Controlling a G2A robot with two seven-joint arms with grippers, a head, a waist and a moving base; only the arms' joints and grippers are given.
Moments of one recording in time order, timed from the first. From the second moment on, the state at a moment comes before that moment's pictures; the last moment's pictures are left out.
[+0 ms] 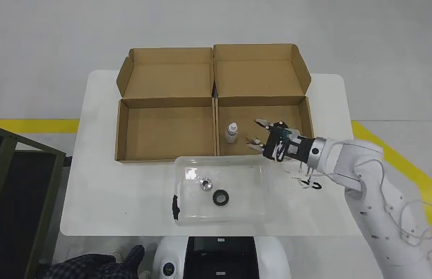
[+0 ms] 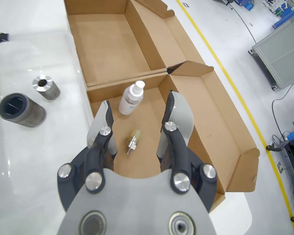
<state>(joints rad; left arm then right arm) -0.11 -0.30 -0.54 -1.19 3.07 0.29 0.07 -1.15 -1.05 1.30 -1.91 -1.31 -0.87 0.30</state>
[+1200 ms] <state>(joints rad) -0.11 -0.30 -0.54 -1.19 3.07 0.29 0.07 -1.35 -1.03 1.12 -2.00 -1.47 -0.93 0.29</state>
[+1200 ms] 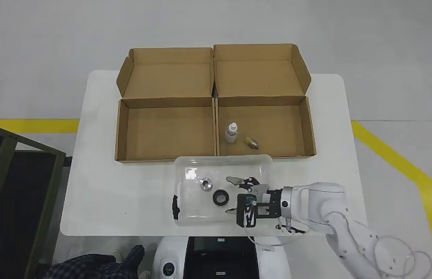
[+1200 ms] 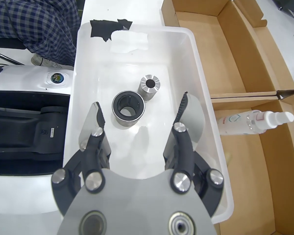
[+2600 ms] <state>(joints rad) -0.11 -0.30 -0.54 -1.19 3.07 0.29 0.07 -1.22 -1.06 0.93 -1.79 -1.55 -0.85 0.20</state>
